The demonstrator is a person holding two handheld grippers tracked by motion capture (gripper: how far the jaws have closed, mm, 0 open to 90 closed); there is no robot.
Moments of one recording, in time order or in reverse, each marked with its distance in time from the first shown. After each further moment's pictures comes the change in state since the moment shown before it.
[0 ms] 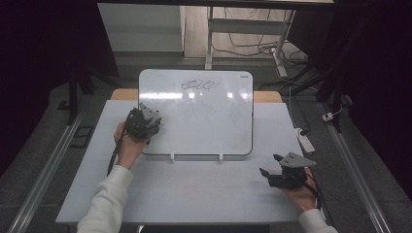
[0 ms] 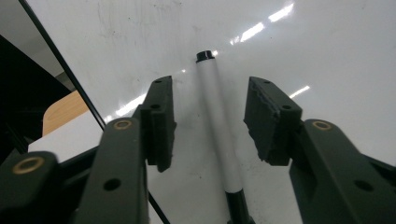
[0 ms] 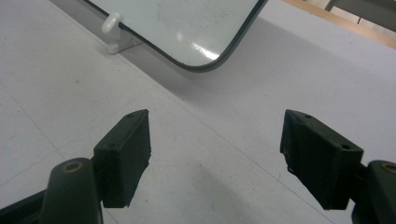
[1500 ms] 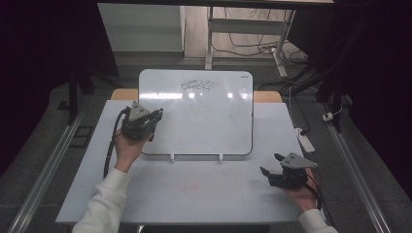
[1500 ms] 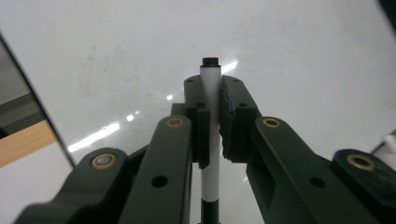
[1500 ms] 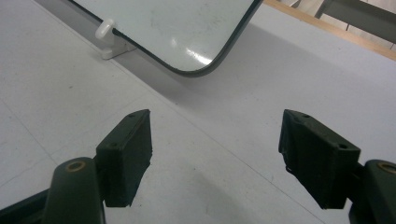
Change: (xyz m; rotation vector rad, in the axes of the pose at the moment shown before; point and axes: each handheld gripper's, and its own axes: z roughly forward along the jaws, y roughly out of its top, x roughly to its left) left arm 0.001 0.008 -0.043 -0.226 -0.218 -0.101; right arm 0.000 -0.001 -0.001 -0.029 -0.026 0.004
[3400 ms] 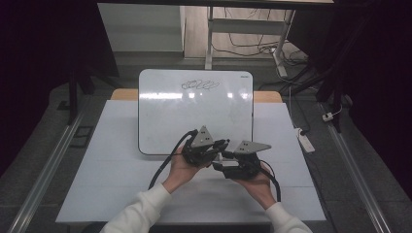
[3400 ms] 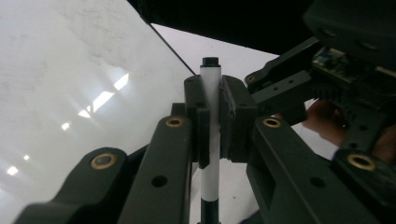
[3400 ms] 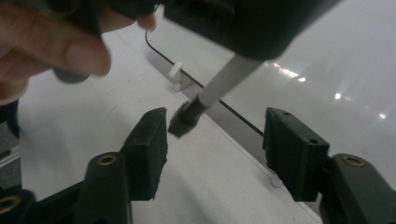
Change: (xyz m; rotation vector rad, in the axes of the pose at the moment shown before) left arm -0.155 0.019 0.046 -0.013 -0.437 0.170; right arm 0.087 0.092 0.059 -0.048 0.373 0.127
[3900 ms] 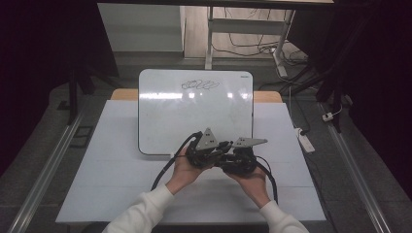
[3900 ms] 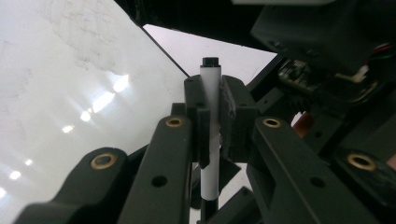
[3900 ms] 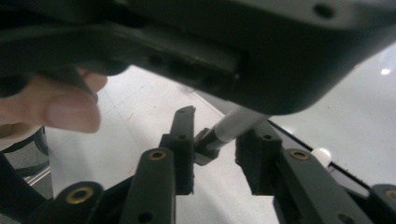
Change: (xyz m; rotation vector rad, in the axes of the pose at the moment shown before) left arm -0.009 0.002 0.007 0.005 0.006 0.034; right arm -0.005 0.005 0.012 0.046 0.069 0.131
